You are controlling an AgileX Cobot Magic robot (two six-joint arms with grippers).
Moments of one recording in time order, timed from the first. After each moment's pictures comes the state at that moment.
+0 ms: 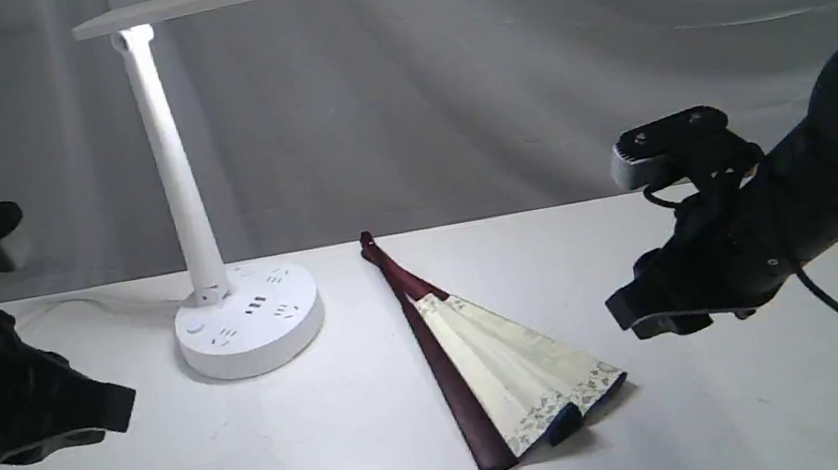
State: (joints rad) left arm -0.20 1.44 -0.98 -0.23 0.66 0.26; right arm 0.05 1.80 -1.16 0.44 0.51 -0.55
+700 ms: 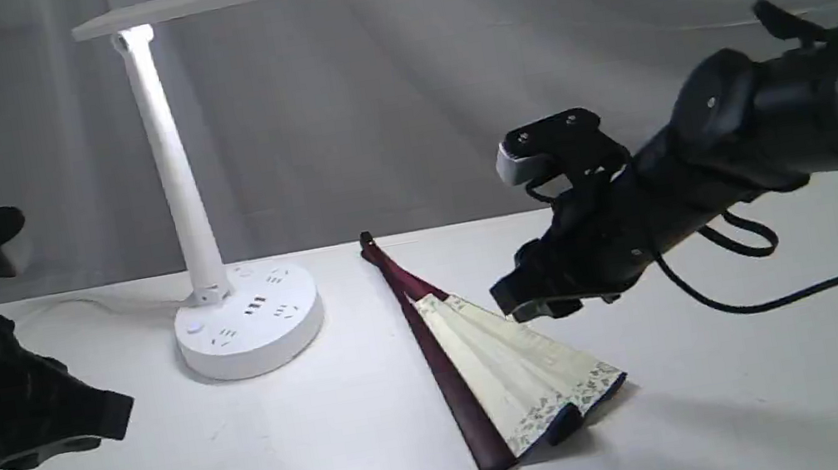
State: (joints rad) left arm -0.20 1.44 -0.98 -0.21 0.67 0.26; right arm 0.15 2.00 -1.41 0.59 0.53 -0.68
